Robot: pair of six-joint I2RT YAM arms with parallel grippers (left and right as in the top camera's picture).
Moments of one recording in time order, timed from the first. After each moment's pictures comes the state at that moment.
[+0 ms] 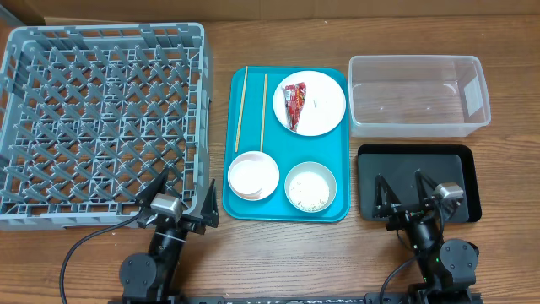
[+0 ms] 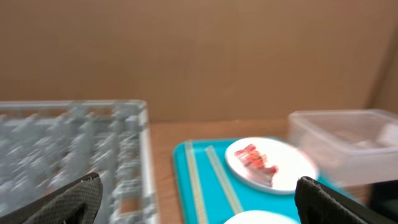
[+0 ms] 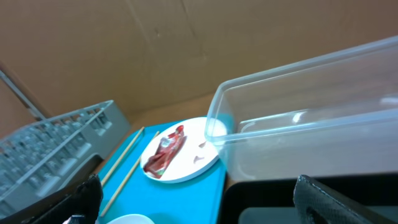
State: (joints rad) left arm -0.06 0.02 0.01 0.02 0.16 -0.08; right arm 0.09 0.01 0.02 -0.04 -0.14 0.34
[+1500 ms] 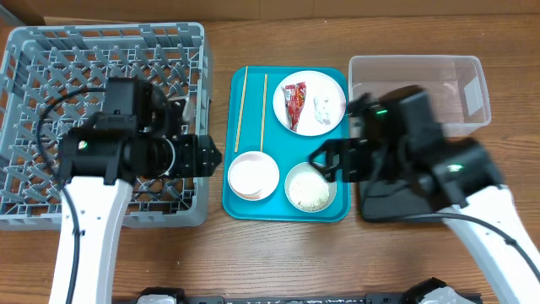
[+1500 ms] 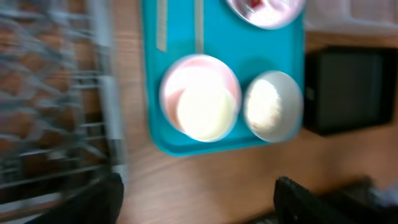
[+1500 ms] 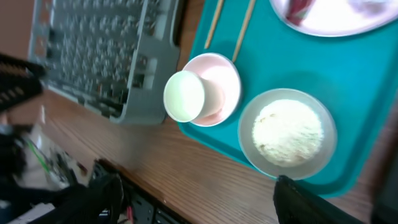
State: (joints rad) left arm -0.07 1.30 1.43 -1.33 0.34 -0.13; right arm 0.47 1.28 1.34 -1.05 -0.41 0.41
